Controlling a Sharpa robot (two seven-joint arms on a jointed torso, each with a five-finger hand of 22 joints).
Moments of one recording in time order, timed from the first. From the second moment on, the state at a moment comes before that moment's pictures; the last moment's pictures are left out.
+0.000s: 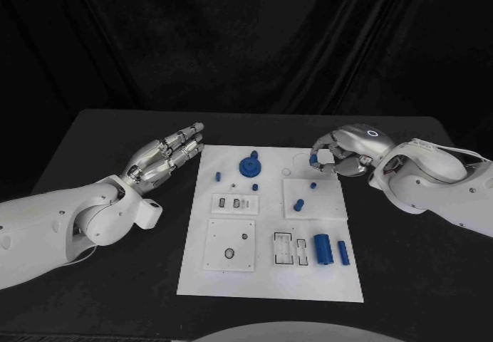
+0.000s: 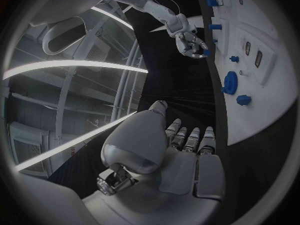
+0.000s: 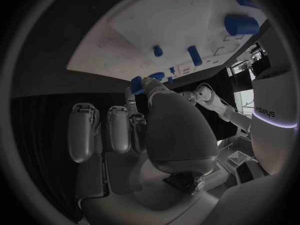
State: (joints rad) left arm 1.24 -0.97 -0.21 1.51 -0.25 0.02 0.68; left_hand 1.40 0.28 -0.11 0.21 0.54 0.22 0.08 0.03 0.03 0.00 0.05 0.01 0.00 0.00 0.13 0.00 0.00 0.09 0.00 0.17 0.00 0.00; right arm 1.35 -0.99 -0.21 1.59 -1.58 -0.49 0.01; right_hand 1.36 -0.10 0.17 0.23 0.50 0.94 0.06 0.31 0.37 1.47 -0.04 1.57 1.31 1.46 -0.10 1.41 1.31 0.04 1.47 0.02 1.42 1.31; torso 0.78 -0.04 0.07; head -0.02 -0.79
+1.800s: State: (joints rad) left arm 1.24 -0.95 -0.21 1.50 -0.25 0.02 0.68; left_hand 1.40 0.28 -0.10 0.20 0.54 0.22 0.08 0.03 0.03 0.00 0.05 0.01 0.00 0.00 0.13 0.00 0.00 0.09 0.00 0.18 0.00 0.00; right arm 1.24 -0.69 -0.21 1.54 -1.61 -0.45 0.01; right_hand 1.31 -0.10 0.18 0.23 0.51 0.94 0.06 0.31 0.38 1.47 -0.02 1.57 1.31 1.47 -0.09 1.42 1.31 0.04 1.47 0.02 1.41 1.31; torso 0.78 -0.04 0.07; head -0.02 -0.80
